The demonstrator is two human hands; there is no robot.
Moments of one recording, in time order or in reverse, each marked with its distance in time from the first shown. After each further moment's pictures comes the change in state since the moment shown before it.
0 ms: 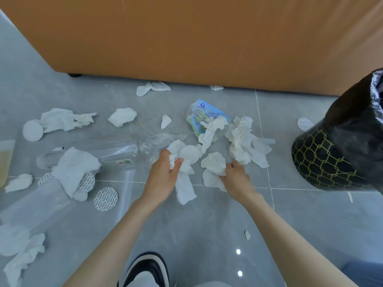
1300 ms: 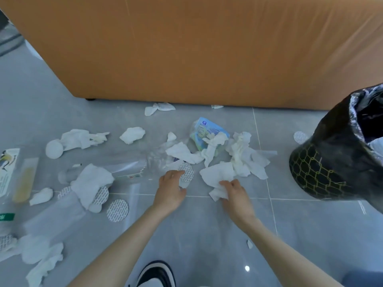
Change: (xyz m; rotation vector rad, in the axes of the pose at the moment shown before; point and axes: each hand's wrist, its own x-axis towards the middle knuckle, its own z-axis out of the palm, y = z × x) left_hand 0.004 -0.015 0.004 0.293 -0.233 -0.017; right_hand -0.034 0.003 0.009 0.206 0.095 -0.086
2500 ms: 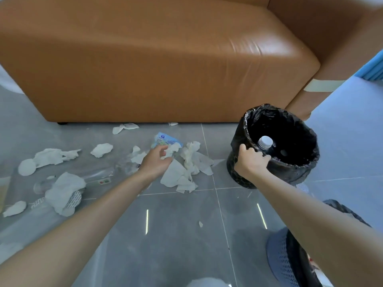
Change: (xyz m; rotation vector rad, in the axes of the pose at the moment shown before) left_hand -0.080 0.154 -0.061 -0.356 0.077 0.031; right_hand -0.093 0.034 -0.215 -0.438 0.203 0.381
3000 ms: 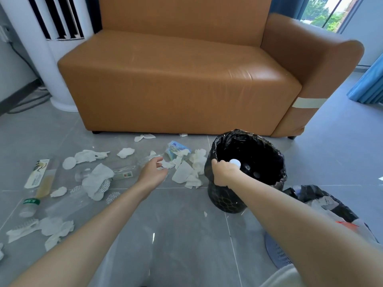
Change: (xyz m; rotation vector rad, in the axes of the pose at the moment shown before) left_hand -0.130 -0.023 -0.029 -0.082 0.148 0.017; right_hand -0.141 -0.027 -0.022 -0.117 -0.084 -0.456
